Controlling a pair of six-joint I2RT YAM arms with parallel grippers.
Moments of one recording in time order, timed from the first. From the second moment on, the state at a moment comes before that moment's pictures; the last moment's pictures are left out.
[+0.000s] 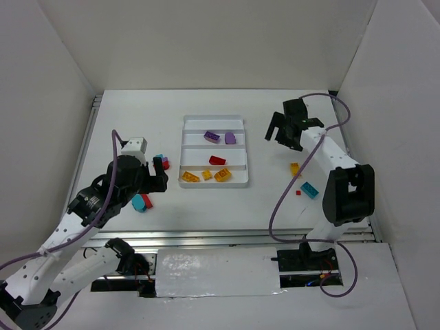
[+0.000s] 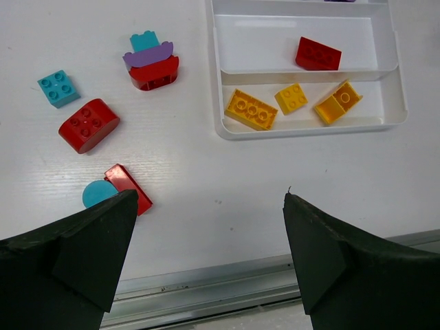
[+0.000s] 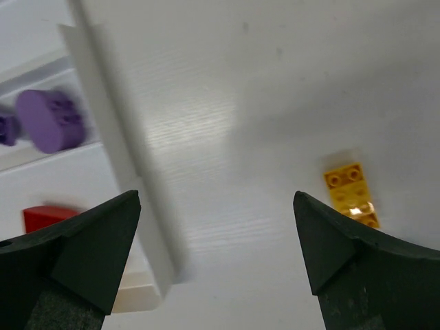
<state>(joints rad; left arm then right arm) -0.56 0.76 0.92 -0.77 -0.30 -0.45 0.21 1.66 1.34 -0.56 0.15 0.50</state>
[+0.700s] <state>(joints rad) -0.56 0.74 0.90 -0.76 -0.24 -0.42 0.02 1.88 1.24 -0.64 0.20 0.46</state>
